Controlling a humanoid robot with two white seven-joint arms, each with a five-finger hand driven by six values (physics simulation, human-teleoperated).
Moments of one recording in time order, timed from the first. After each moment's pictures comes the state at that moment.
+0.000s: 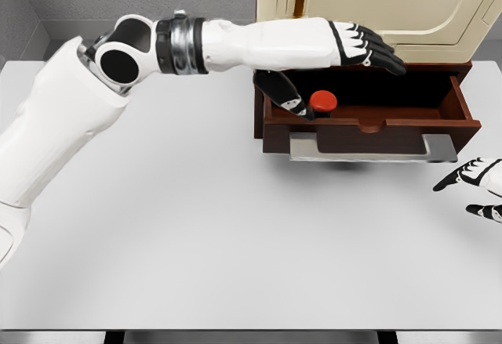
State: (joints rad) left arm -1.04 0.32 -0.81 -1.43 0.02 -0.61 -0.61; right arm 0.31 -0.93 -0.30 -1.76 0.09 -0.61 0.61
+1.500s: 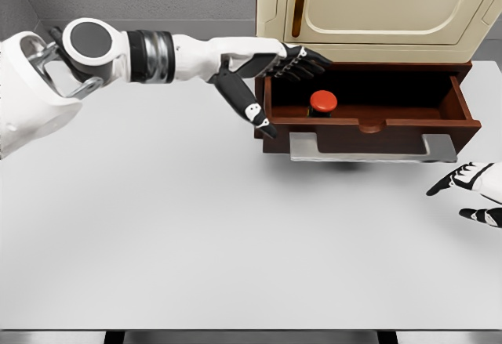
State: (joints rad) left arm -1.17 0.55 -1.08 -1.57 0.73 0.27 -0.53; right arm 0.30 -0.93 -0.27 -1.76 0.09 -0.61 0.61
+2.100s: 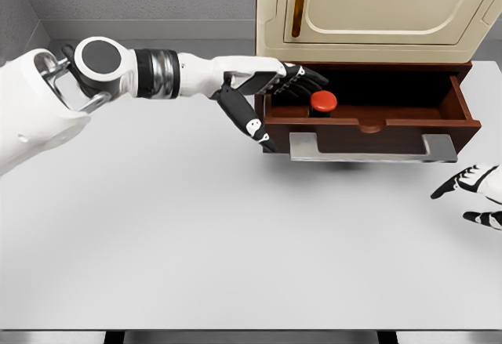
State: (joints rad) left arm -1.13 0.55 -1.10 -1.57 0.73 0.27 -0.53; right arm 0.34 -0.95 -0.29 -1.76 0.06 -0.61 0.61
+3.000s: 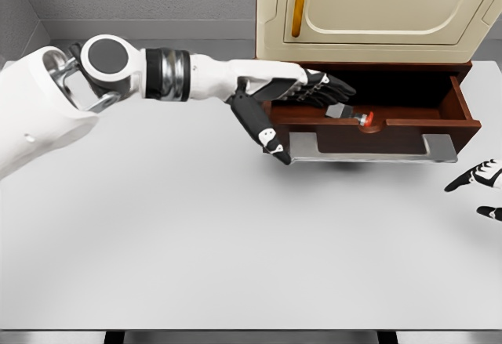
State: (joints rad) left arm -1.14 0.55 -1.09 -1.63 0.76 0.17 -0.60; right arm 0.37 -0.94 -0.37 -1.76 0.05 -0.61 0.61
